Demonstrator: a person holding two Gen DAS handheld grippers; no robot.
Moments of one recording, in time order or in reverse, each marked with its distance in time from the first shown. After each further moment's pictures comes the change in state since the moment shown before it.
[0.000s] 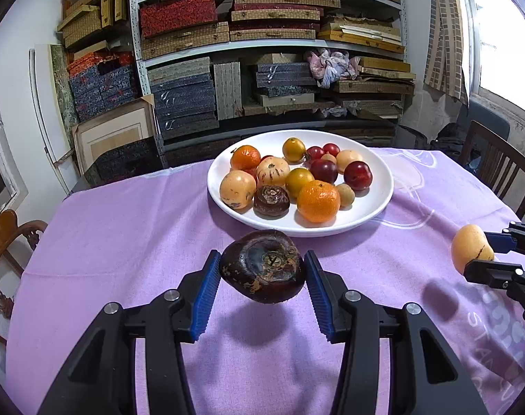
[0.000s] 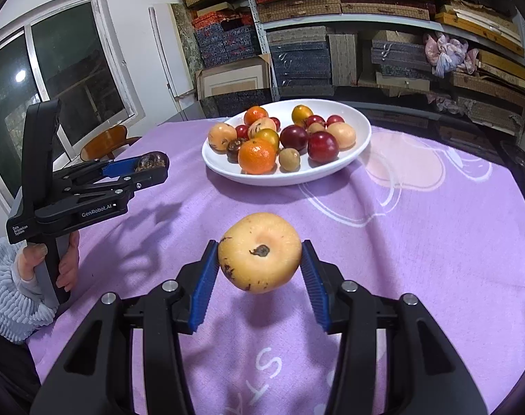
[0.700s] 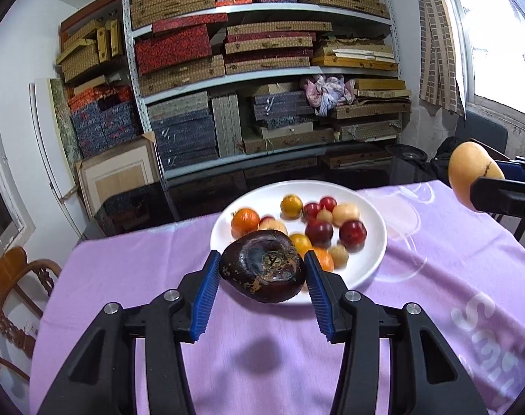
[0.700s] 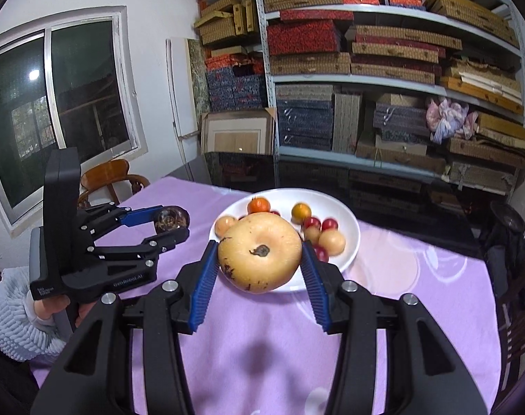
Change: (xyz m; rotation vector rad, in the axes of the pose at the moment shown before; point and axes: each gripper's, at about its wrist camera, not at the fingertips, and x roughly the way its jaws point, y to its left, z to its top) left arm -0.018 -0.012 0.057 0.059 -0.120 0.033; right arm -0.050 0.028 0.099 -0.114 -0.190 -0.043
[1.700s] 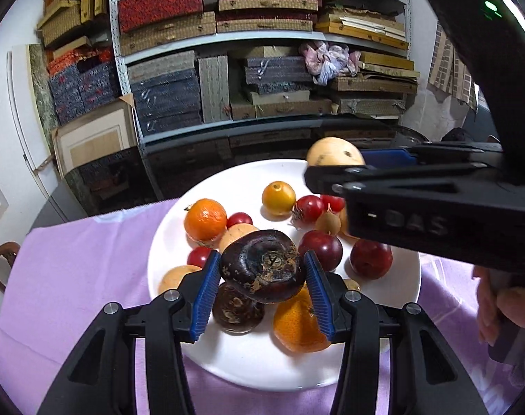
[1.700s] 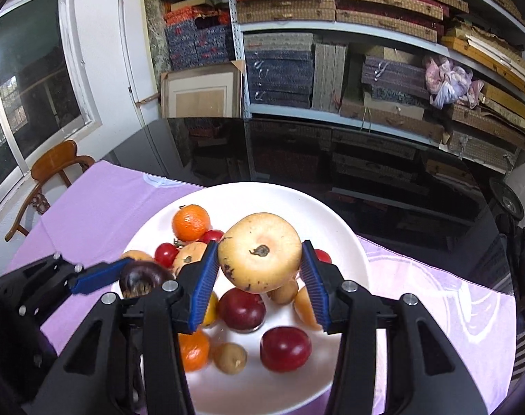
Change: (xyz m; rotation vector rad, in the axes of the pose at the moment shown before) left arm 0.130 -0.011 0.017 -0.066 0.164 -0.072; right arm 0.235 -0.062 0.046 0.056 0.243 -0.102
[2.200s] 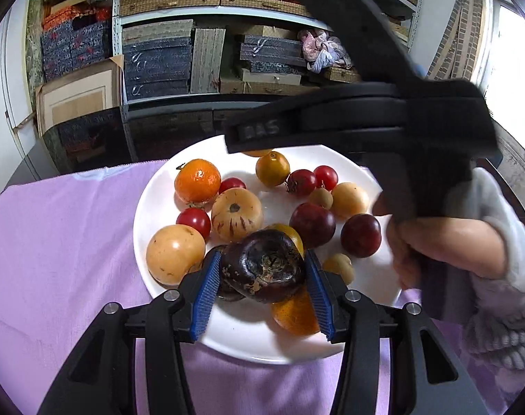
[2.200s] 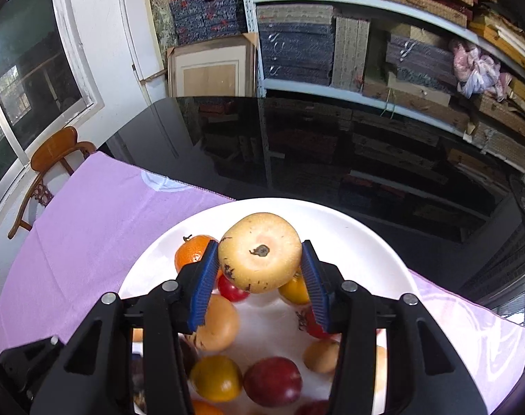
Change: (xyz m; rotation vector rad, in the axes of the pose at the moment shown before) left arm 0.003 0.024 -0.016 -0.115 0.089 -0.137; right arm 0.087 0.019 0.051 -0.008 0.129 0.049
